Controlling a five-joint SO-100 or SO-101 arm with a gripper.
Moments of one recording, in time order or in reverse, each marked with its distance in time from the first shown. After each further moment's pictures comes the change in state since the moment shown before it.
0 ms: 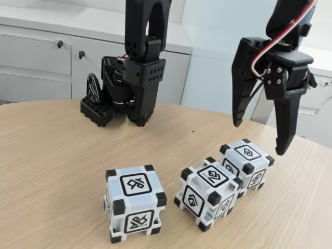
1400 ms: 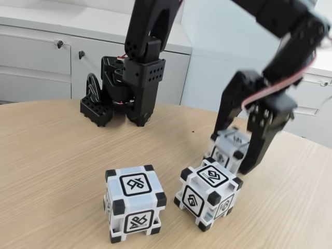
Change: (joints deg) arm 0.1 -9.4 0.0 -0.2 -1.0
